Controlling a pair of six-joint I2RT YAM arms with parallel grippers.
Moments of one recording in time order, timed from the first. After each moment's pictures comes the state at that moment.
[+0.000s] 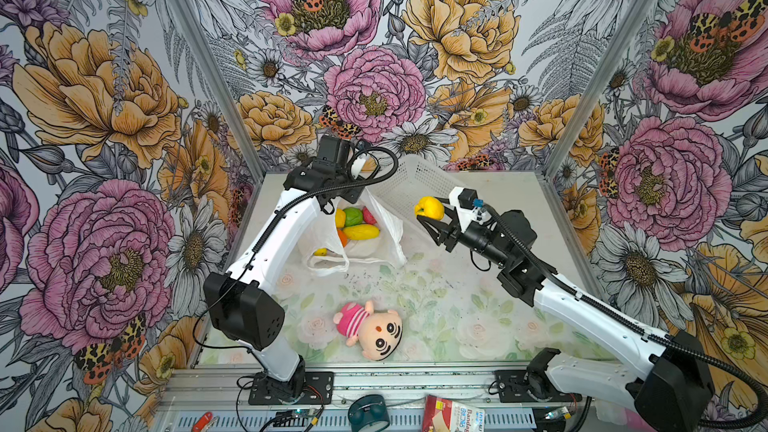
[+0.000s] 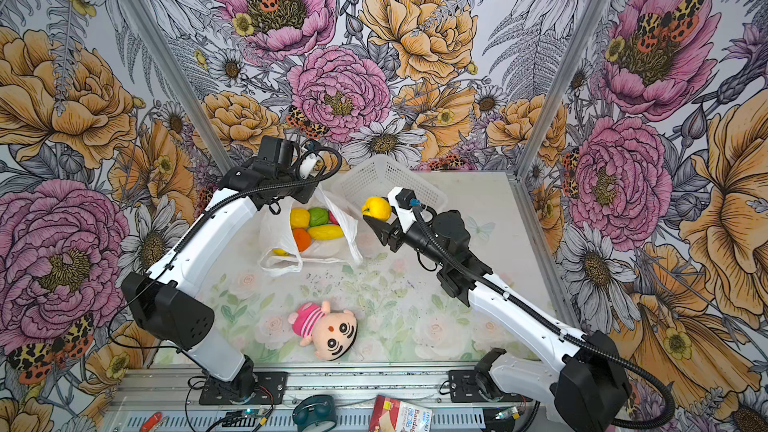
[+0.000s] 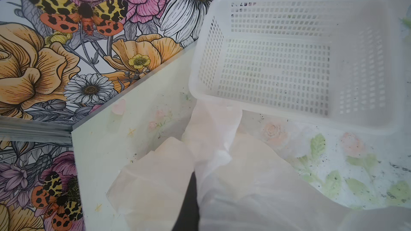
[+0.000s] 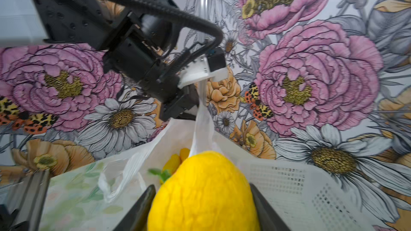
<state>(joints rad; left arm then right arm) -0.35 1.65 1.76 -0.84 -0.06 0.28 0.58 1.15 0.83 0.39 -0.30 0.02</state>
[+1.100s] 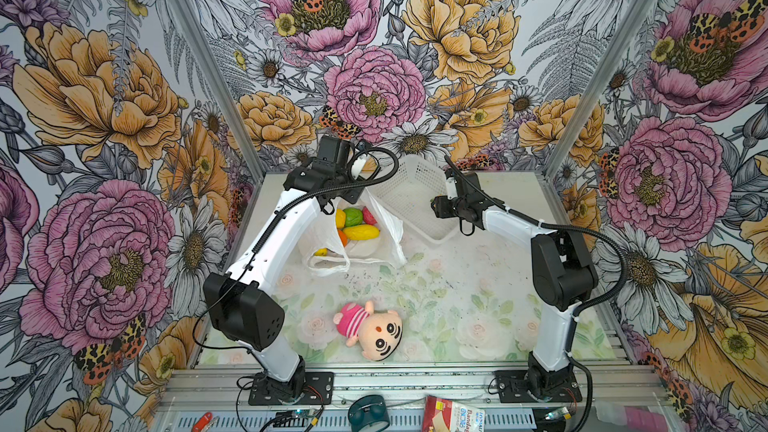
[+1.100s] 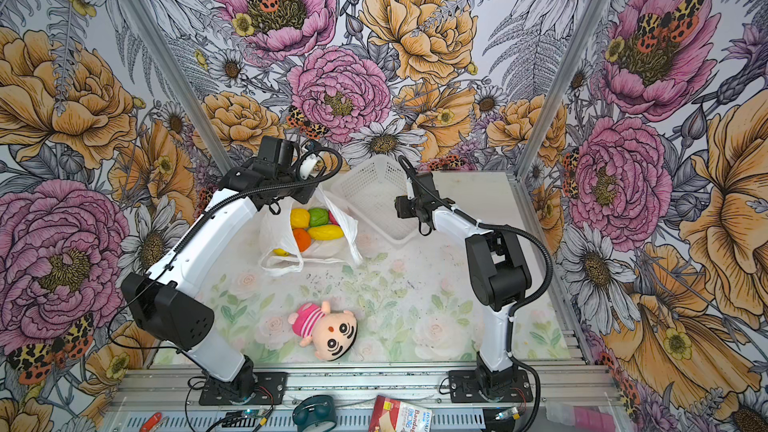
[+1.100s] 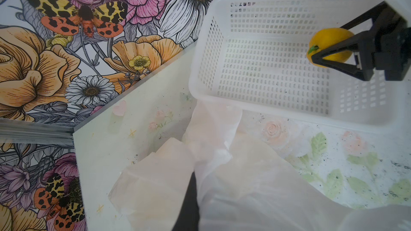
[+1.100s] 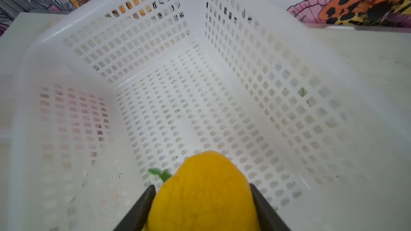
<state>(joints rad) -0.35 1.65 1.76 -0.84 -0.06 0.29 0.34 1.97 1.43 -0.21 -0.11 0.17</state>
